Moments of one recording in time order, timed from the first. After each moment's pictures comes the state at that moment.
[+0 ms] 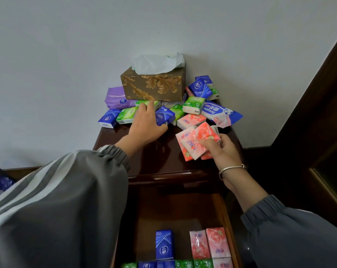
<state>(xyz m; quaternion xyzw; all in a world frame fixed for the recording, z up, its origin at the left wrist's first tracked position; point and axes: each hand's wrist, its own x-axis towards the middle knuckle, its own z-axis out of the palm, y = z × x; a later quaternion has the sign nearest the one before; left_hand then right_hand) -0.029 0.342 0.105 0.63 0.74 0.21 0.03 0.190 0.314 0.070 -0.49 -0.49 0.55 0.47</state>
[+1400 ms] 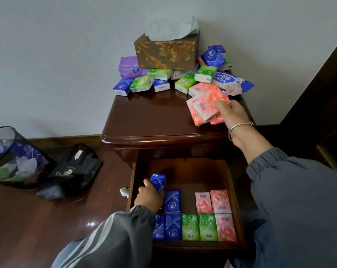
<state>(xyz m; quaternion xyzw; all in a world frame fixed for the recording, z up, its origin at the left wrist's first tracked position) 0.015 0.124 -0.073 0.35 0.89 0.04 0.28 0.190 0.323 0.068 -0.52 -0.50 0.53 0.44</state>
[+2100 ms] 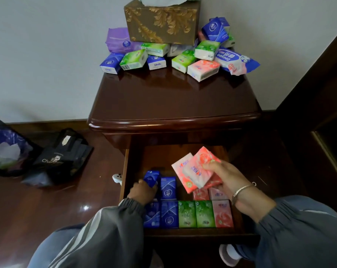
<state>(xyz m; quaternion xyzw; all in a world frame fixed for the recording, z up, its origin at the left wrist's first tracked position) -0.013 0.120 -0.126 0.33 0.87 -0.01 0.37 0.221 0.180 -0.007 -0.54 -0.41 0.70 0.22</state>
